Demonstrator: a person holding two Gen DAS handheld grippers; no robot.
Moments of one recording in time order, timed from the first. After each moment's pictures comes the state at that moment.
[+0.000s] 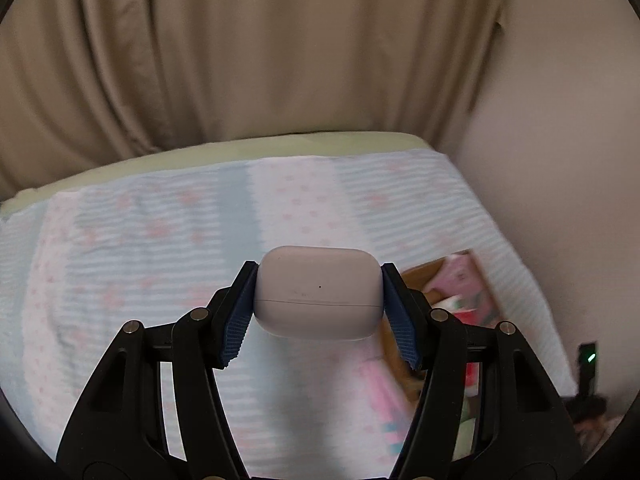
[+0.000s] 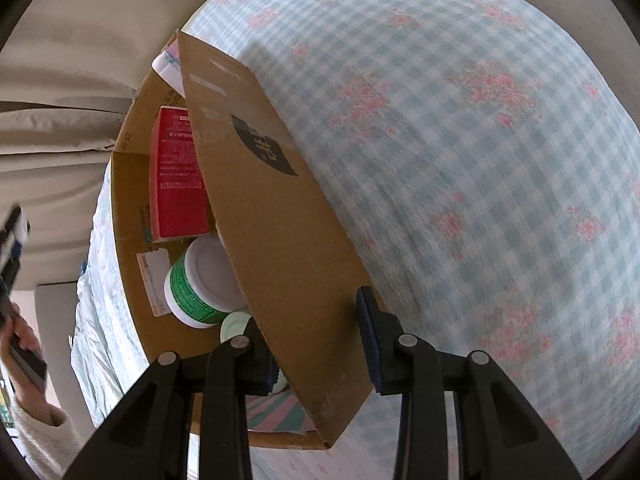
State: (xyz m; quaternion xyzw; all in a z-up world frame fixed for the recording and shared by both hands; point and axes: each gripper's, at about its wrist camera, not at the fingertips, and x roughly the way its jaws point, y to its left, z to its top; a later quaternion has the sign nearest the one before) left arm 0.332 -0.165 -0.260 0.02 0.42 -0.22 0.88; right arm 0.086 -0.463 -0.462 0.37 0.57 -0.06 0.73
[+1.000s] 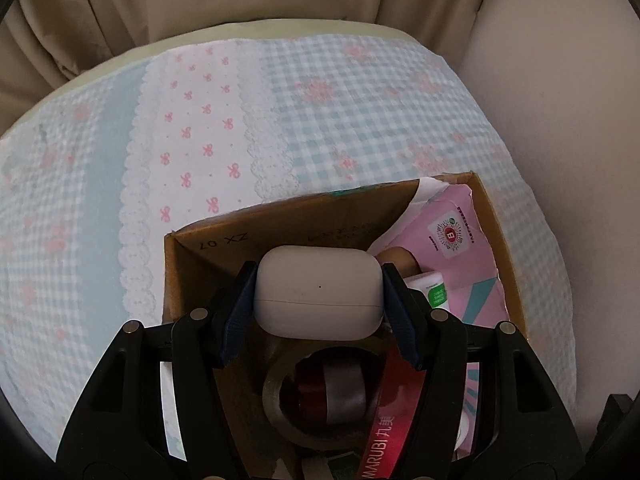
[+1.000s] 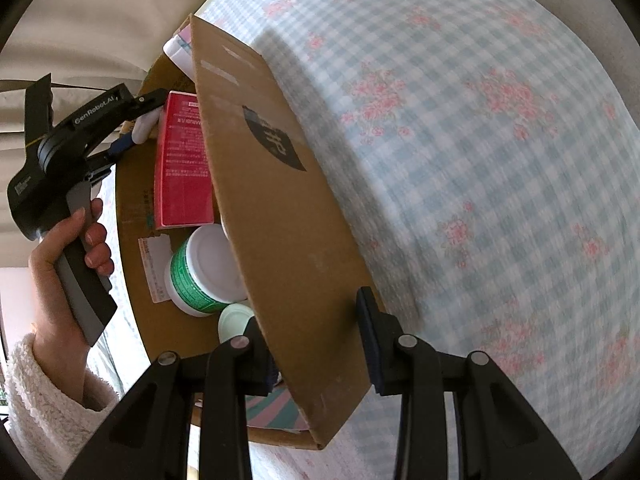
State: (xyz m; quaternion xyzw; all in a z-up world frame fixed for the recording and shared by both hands) left arm 0.346 -0.314 -0.415 0.04 0.54 -0.19 0.82; right arm 0.098 -0.462 -0.462 0.35 0.58 -0.03 0.73
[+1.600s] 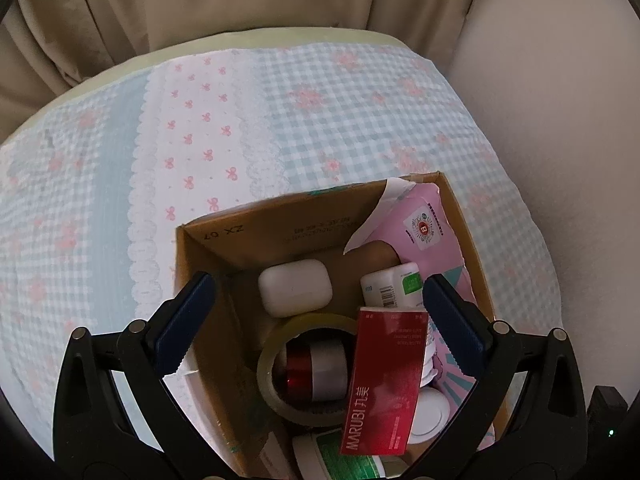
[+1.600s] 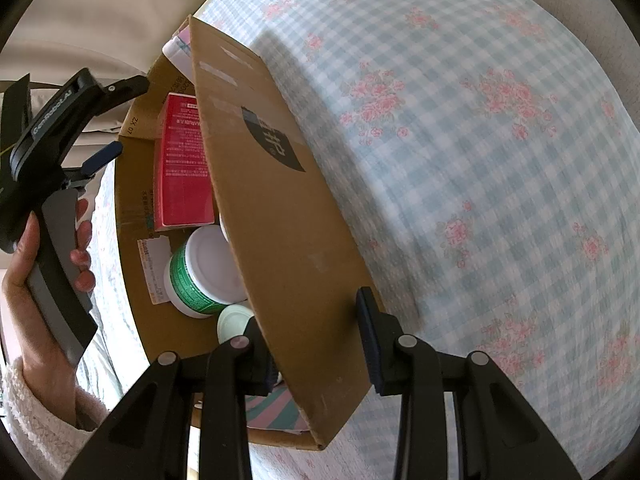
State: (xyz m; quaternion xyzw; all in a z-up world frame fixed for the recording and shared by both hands) left arm 0.333 -0.314 -0.390 0.04 0.54 -0.20 0.82; right arm 0.096 -0.461 -0.464 0.35 0.58 -0.04 0.74
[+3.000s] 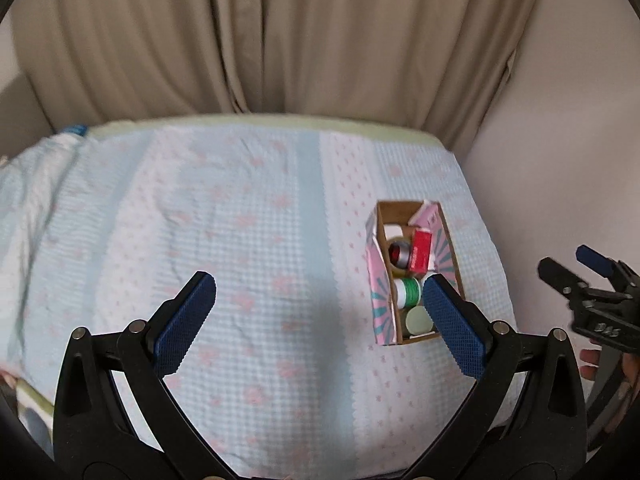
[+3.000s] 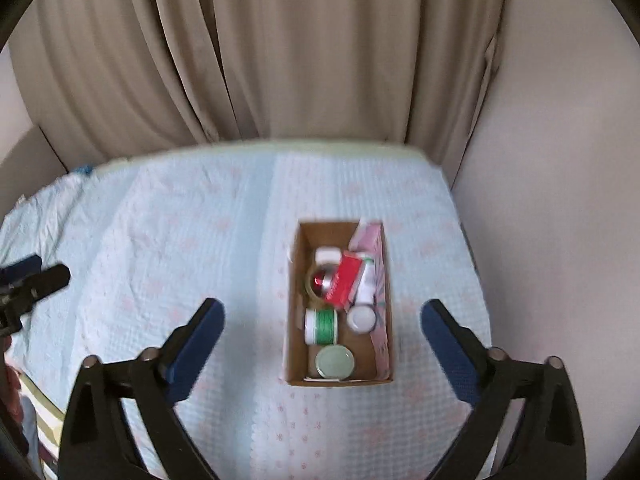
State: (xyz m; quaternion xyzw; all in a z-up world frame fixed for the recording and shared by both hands) left arm 0.090 -0.015 -0.075 -0.03 0.46 -0.10 0.88; right arm 0.029 -0.253 -0.111 0.01 0.42 -0.04 0.91
